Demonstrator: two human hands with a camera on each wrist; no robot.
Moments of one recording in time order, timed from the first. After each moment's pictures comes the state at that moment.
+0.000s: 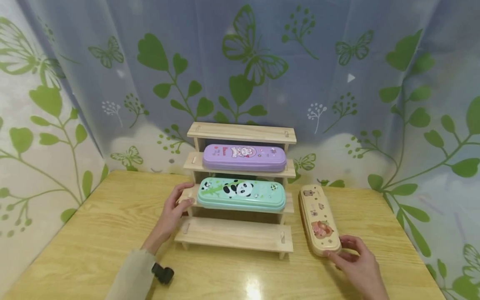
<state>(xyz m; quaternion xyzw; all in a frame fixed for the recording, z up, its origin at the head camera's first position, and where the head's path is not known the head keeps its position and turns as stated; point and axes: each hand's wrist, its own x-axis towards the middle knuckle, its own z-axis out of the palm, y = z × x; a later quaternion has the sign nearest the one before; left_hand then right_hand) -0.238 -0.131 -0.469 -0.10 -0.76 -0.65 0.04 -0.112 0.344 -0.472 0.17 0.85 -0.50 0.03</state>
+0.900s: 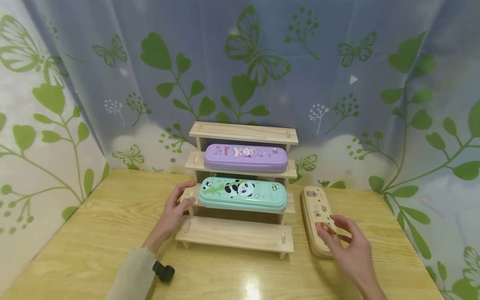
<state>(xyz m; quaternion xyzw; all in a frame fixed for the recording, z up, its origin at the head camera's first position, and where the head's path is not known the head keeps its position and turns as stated) -0.240 -0.132 -0.469 -0.10 -0.75 -0.65 0.04 -0.127 0.311 -0.446 0.03 0.88 -0.42 -0.23</state>
